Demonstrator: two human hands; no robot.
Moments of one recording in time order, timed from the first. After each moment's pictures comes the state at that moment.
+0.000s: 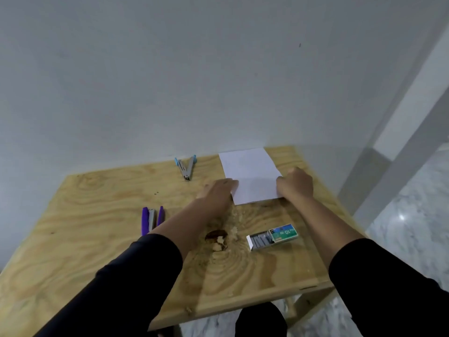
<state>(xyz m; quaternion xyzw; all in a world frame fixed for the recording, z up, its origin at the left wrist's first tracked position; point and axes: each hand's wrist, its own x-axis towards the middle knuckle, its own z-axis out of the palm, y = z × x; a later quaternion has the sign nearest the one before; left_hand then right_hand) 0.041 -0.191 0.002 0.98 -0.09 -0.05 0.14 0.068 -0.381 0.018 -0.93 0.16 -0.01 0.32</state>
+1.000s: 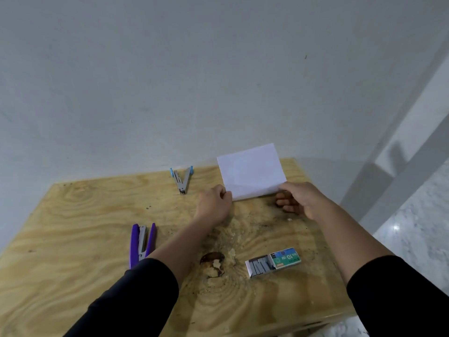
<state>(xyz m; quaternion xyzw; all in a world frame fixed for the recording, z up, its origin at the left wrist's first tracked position) 0.056 -0.193 -0.002 0.92 0.08 0.03 0.38 0.091 -0.402 0.031 -0.75 0.18 0.16 0.62</state>
